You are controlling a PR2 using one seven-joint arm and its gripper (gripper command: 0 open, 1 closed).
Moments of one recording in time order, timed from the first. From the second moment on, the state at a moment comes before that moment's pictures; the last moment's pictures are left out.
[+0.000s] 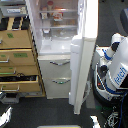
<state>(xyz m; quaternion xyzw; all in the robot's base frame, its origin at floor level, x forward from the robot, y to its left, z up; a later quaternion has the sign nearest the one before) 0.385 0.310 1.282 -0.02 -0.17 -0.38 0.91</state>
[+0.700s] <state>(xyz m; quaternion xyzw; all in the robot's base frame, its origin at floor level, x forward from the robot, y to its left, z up) 0.614 0.296 1.084 -0.03 -0.02 -0.28 0.96</state>
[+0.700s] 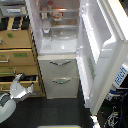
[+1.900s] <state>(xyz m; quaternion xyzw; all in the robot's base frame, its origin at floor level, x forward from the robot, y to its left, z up) 0.682 -0.262 1.174 0.05 -0.08 -0.51 0.85</state>
